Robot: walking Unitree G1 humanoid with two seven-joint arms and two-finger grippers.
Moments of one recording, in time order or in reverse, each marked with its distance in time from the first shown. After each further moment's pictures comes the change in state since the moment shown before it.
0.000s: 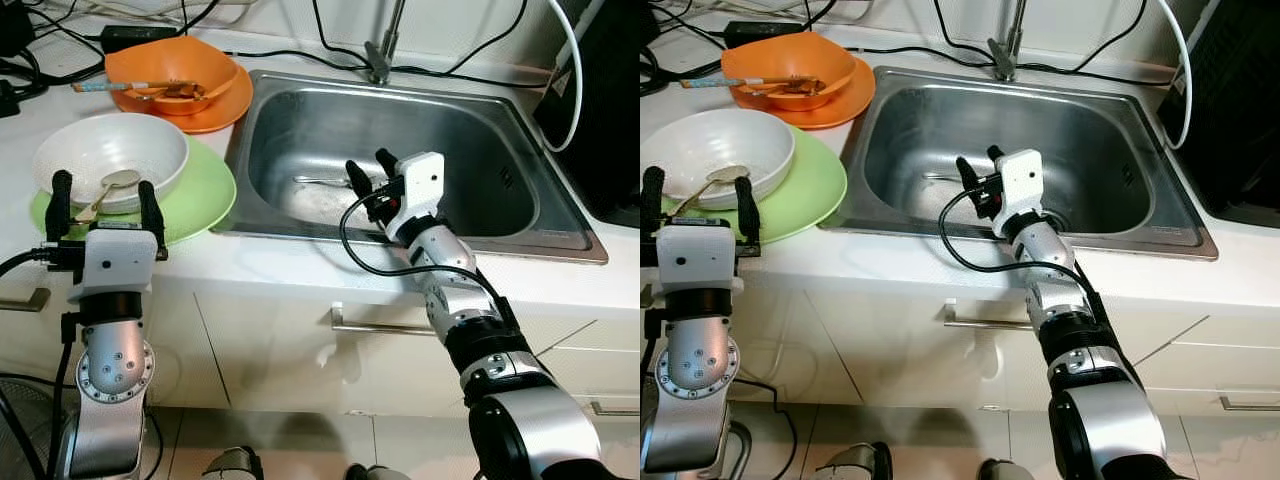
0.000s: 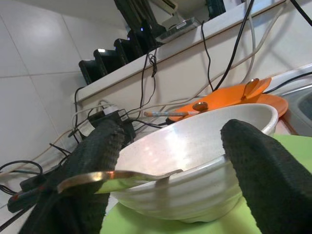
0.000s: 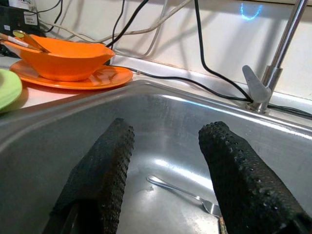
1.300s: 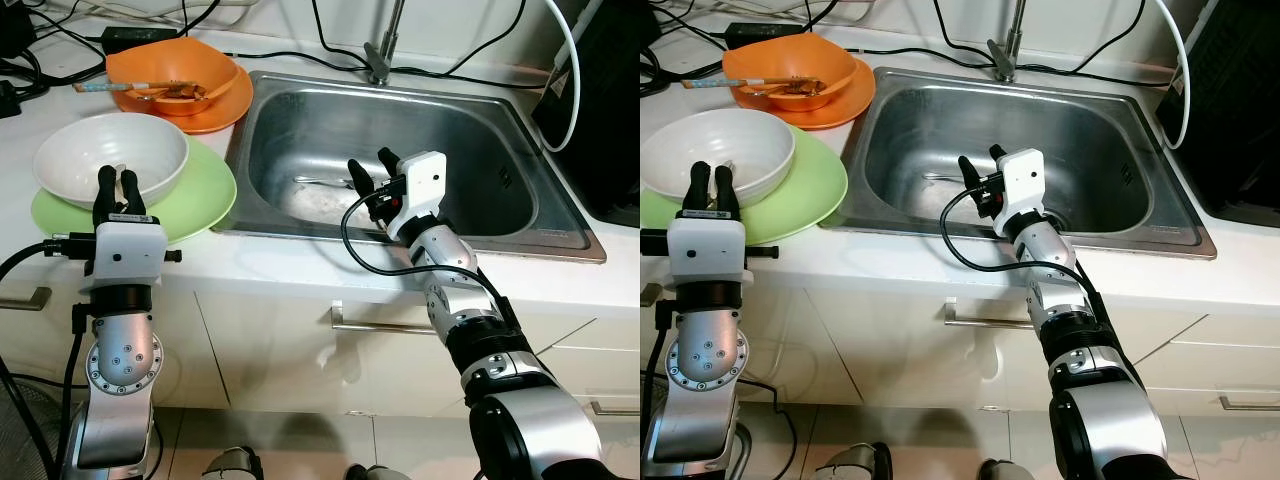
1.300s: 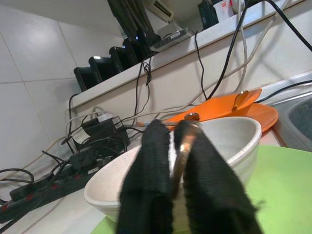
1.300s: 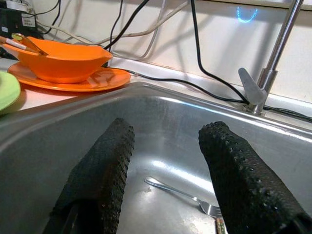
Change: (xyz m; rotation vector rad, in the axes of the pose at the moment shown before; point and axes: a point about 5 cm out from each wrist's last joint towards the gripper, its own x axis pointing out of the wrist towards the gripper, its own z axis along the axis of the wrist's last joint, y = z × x) left arm 0.005 -0.007 0.005 -0.016 -0.025 -0.016; right arm 0.000 -0.001 0.001 -0.003 -0.004 -0.010
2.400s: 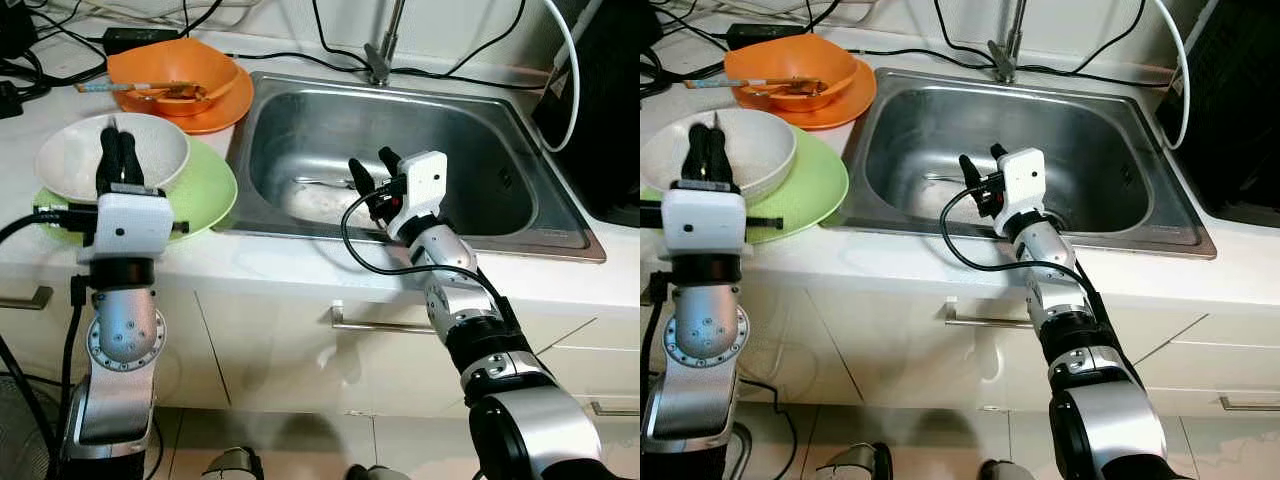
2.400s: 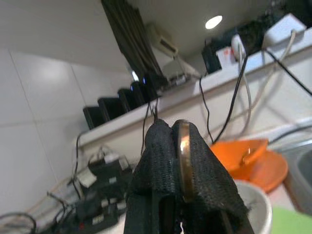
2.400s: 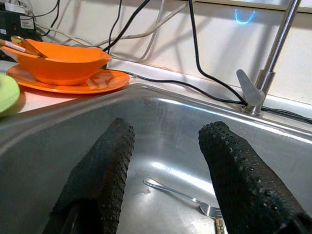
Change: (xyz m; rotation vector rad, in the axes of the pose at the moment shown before) left arm 0.023 0.001 0.035 0.016 -0.167 0.018; right arm 0.000 0.000 0.000 0.002 -0.003 -0.009
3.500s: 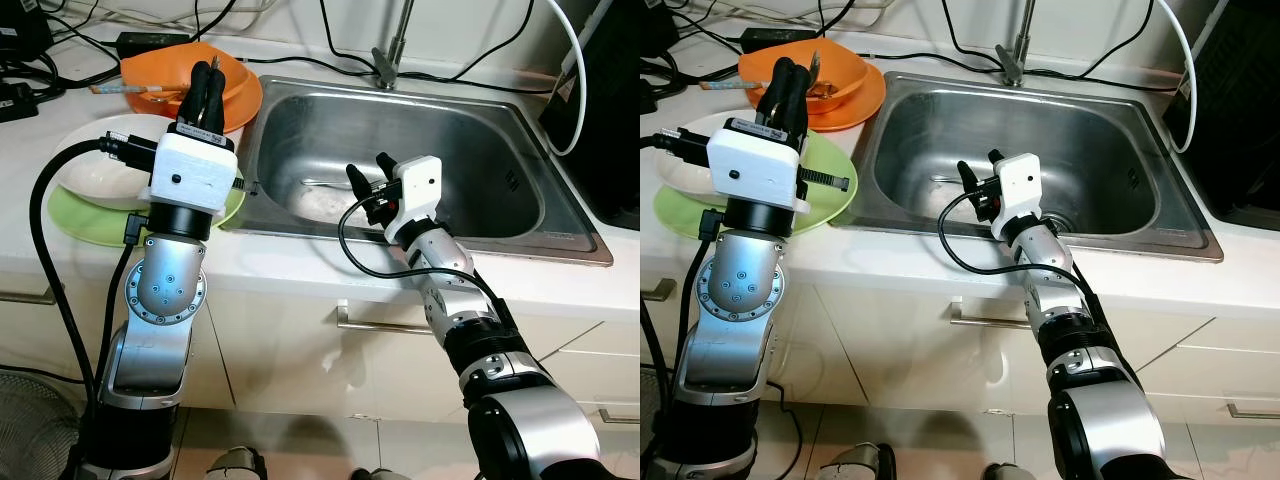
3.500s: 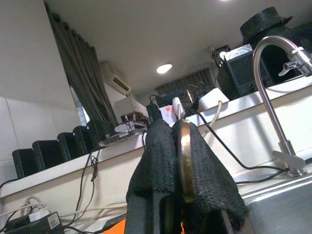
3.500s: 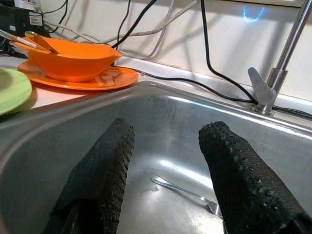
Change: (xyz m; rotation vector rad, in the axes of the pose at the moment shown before) left arm 0.031 -0.035 0.041 -0.203 -0.153 -0.205; right arm -0.001 0.002 -0.005 -0.007 0.024 0.001
